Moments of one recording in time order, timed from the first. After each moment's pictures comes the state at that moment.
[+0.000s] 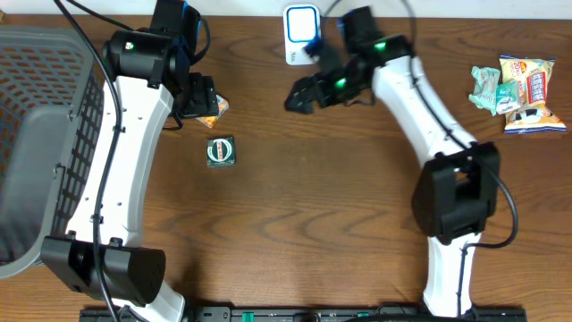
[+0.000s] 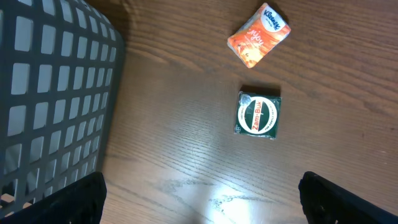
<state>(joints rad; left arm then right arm) -0.17 1.76 1.92 -1.47 -0.25 -0.34 0.35 2.17 1.95 -0.98 -0.57 -0.05</state>
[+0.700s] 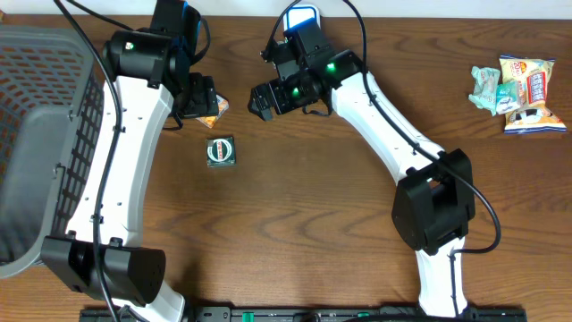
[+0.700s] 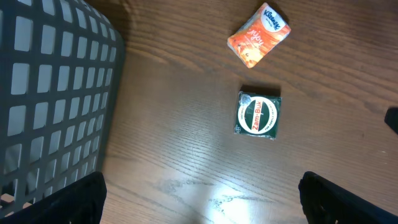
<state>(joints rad) -0.17 1.76 1.92 -1.47 -0.25 -0.34 0.53 2.17 1.95 -0.79 -0.37 0.16</state>
